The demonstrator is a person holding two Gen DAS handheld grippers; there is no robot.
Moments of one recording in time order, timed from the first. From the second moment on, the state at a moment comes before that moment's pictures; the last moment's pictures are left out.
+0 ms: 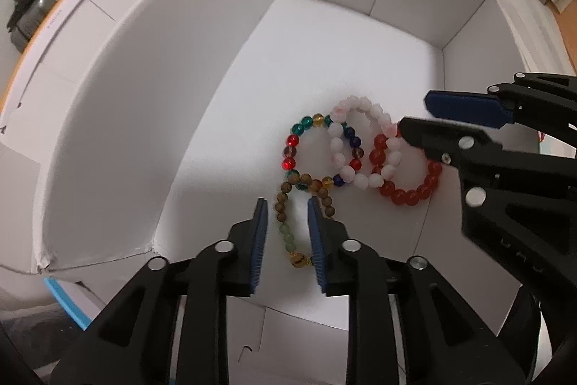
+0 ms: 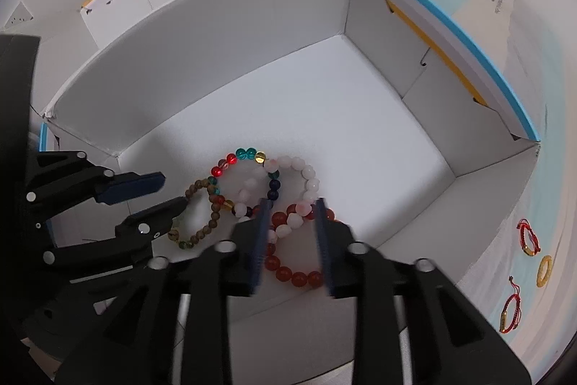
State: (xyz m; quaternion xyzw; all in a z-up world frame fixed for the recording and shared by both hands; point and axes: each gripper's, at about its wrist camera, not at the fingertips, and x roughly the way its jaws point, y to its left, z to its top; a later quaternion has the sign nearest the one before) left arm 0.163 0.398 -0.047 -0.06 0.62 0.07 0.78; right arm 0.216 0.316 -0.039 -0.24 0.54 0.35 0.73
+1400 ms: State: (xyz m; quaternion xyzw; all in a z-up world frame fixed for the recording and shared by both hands) left arm 0.119 0.333 0.046 -0.06 0.47 0.13 0.87; right arm 0.199 0.212 0.067 -0.16 0.43 0.32 0.83
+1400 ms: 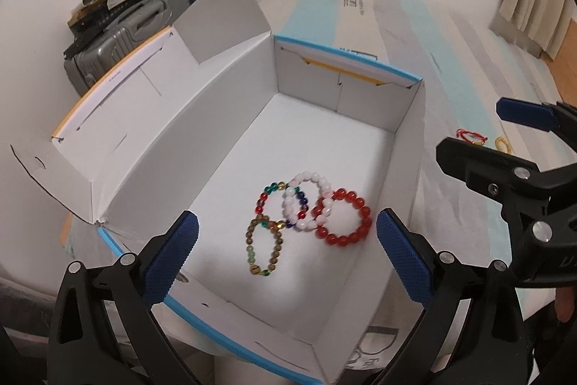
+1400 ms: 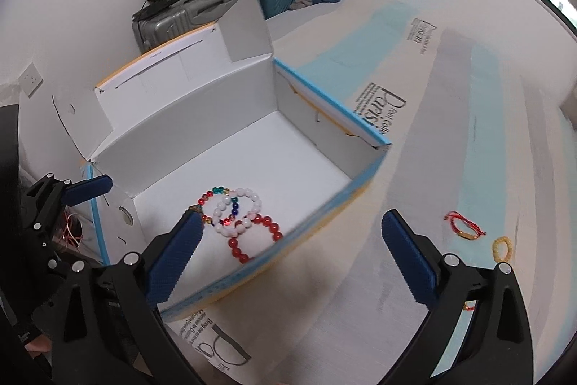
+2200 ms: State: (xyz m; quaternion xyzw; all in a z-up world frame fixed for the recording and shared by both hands) left arm 0.160 0.220 0.066 -0.04 0.44 0.10 0.89; right arm 0.227 0.046 0.082 -0.10 0.42 0.24 0.87
